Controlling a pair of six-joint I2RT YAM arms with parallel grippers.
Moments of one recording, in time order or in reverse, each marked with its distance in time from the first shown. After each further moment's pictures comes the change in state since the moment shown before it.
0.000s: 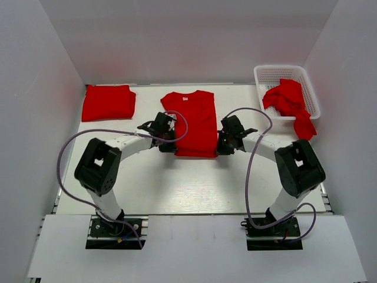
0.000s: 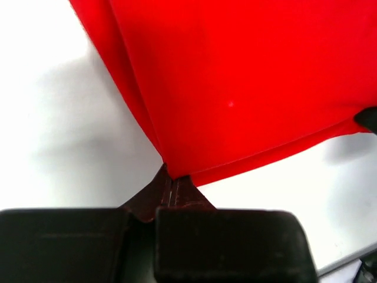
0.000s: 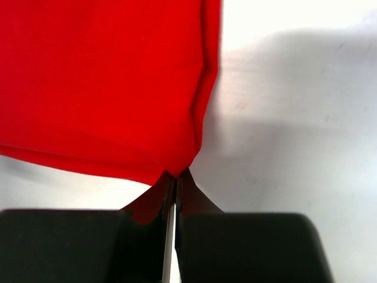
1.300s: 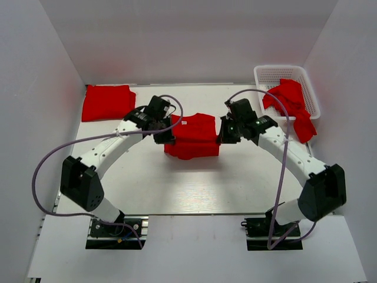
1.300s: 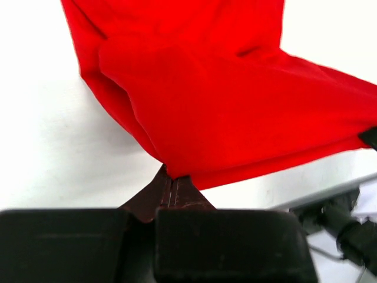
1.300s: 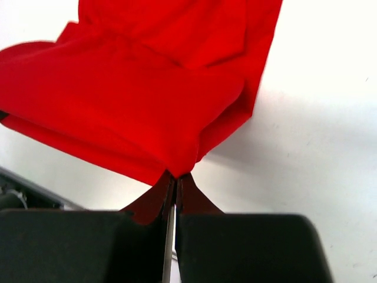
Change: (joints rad) left arm -0.037 -0.231 0.252 -0.476 -0.044 -0.140; right arm 0.030 -0.294 0.216 -0.388 -0.067 -0.105
